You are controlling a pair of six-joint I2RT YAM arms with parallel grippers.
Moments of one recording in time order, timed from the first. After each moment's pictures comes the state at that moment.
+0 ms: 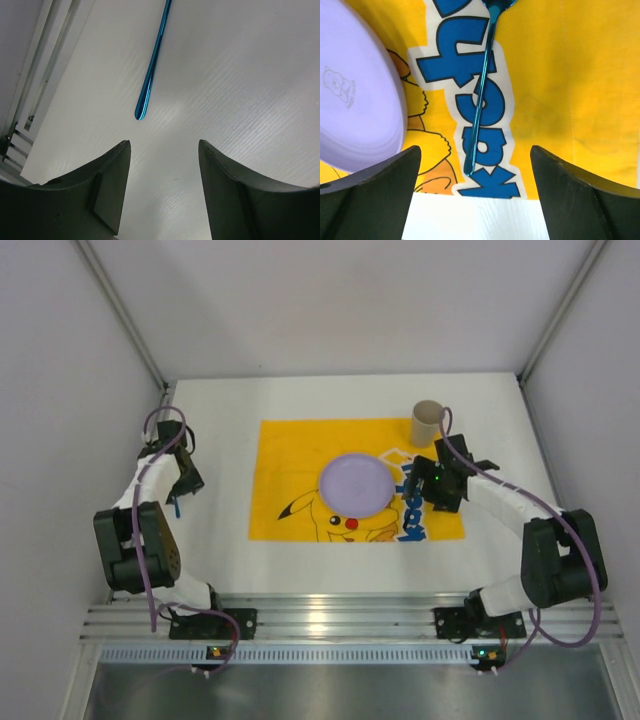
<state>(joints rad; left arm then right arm) 0.19 1.55 1.08 -0.69 -0.33 -0.35 0.25 1.45 0.83 -0.45 -0.07 0.58</state>
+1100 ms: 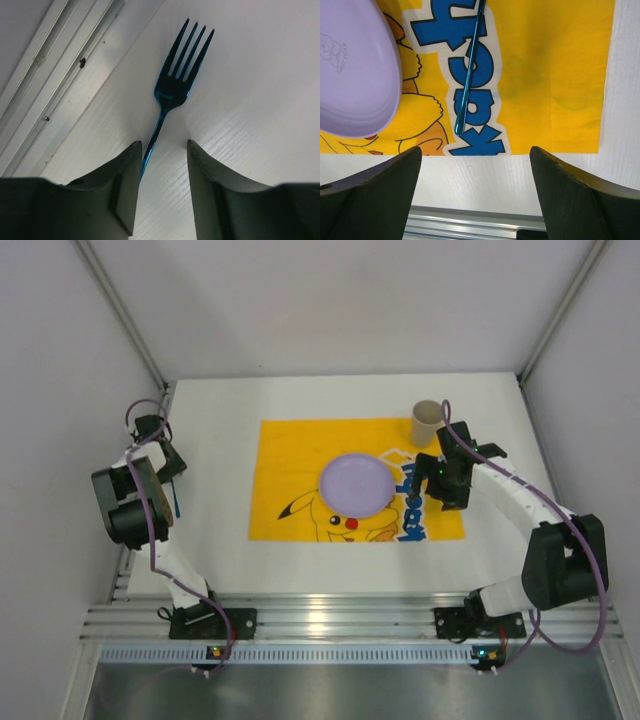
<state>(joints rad) 0.36 1.90 1.21 -0.31 -0.16 -0.31 0.25 1.42 1.01 -0.79 -0.06 0.49</state>
